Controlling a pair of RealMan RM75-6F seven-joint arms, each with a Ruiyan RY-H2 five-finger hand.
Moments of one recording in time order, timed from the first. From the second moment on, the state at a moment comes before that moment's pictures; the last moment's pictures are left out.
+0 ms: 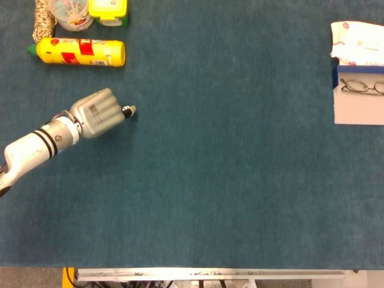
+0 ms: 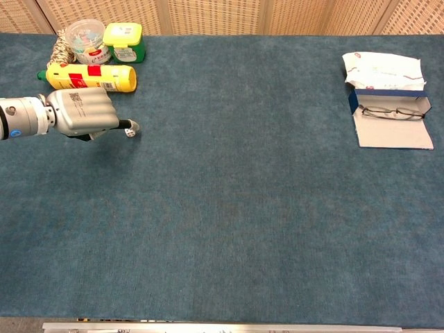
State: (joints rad) left arm -0.91 -1.34 0.17 -1.20 1.71 0.73 0.30; right arm 0.16 -1.13 0.13 -1.48 -1.39 1.37 0.14
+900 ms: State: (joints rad) left arm -0.86 -1.29 0.17 -1.23 1.69 0.76 0.32; right arm 0.16 -1.13 0.13 -1.48 -1.40 1.37 0.14
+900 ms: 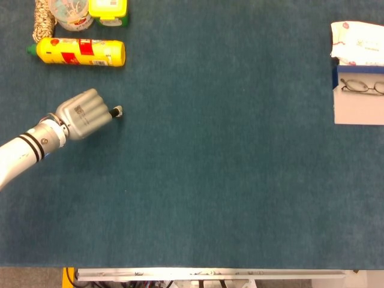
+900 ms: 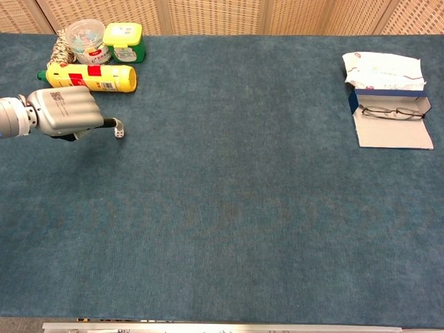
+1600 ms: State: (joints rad) left arm -0.75 -1.22 0.15 -1.33 1.68 0.98 0.25; right arm 0.15 -1.12 0.13 -1.49 -1.41 1.40 0.15
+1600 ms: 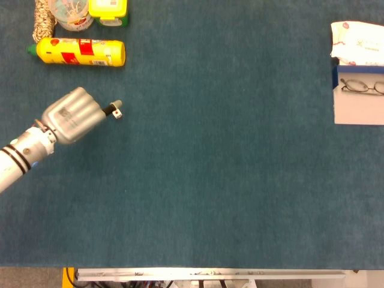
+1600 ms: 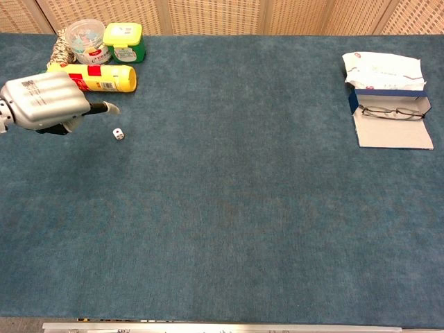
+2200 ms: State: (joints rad) left arm -0.38 -1.14 0.07 -1.55 1.53 1.47 0.23; right arm 0.14 -1.12 0.13 -1.50 -1.42 1.42 0.13
